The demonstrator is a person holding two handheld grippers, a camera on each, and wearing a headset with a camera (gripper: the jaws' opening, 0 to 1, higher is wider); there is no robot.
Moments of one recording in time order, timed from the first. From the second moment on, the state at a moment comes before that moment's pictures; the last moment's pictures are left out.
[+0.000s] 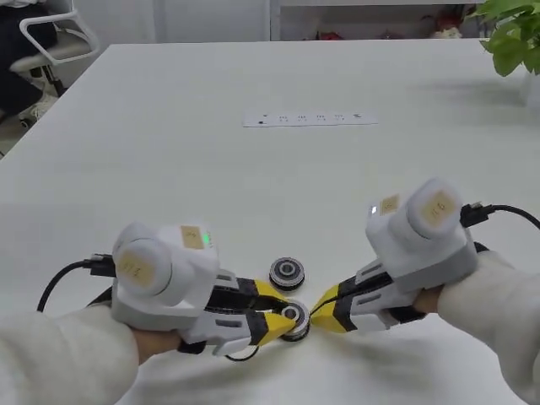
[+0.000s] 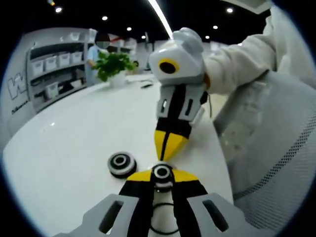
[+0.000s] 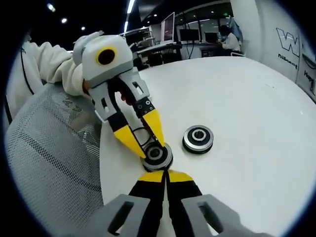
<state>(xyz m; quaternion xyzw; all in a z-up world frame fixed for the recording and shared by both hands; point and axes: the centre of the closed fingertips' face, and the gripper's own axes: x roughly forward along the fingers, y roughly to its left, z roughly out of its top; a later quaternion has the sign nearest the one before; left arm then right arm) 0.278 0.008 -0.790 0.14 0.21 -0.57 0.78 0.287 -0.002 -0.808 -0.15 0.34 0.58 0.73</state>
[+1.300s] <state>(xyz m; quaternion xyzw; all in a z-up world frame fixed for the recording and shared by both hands) 0.277 0.008 -0.791 0.13 0.20 -0.57 0.79 0.276 0.002 -0.812 -0.13 0.35 0.59 0.71</state>
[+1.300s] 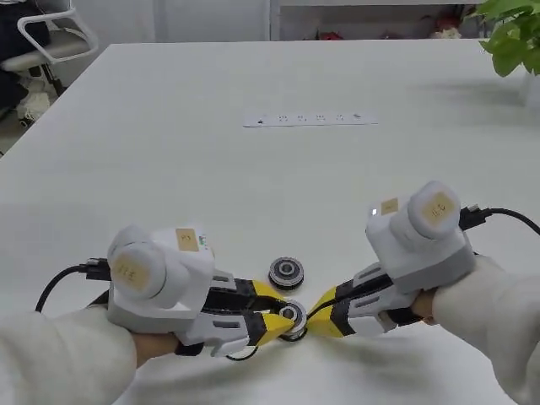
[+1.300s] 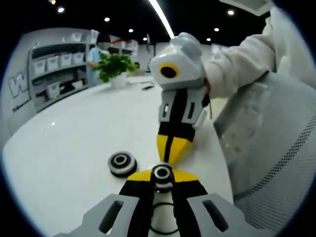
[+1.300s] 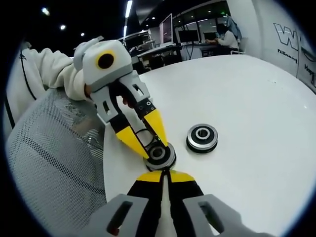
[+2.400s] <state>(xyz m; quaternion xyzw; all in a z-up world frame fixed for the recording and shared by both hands) 0.278 0.008 -0.791 0.14 0.20 -0.57 0.79 0.282 0.004 -0.799 0.01 0.42 0.54 0.73</state>
